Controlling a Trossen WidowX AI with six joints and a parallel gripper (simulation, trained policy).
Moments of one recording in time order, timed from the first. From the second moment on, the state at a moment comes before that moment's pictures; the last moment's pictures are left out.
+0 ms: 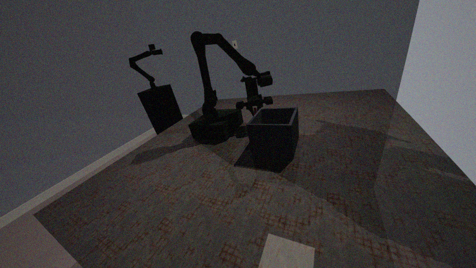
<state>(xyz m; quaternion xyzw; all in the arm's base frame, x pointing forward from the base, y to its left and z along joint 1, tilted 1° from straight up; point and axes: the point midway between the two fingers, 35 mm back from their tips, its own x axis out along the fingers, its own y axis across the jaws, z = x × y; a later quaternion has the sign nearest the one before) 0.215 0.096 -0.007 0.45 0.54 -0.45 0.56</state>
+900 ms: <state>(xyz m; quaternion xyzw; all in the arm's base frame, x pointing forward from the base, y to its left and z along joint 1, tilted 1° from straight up) 0.274 0.070 0.098 0.50 0.48 -0.38 0.61</state>
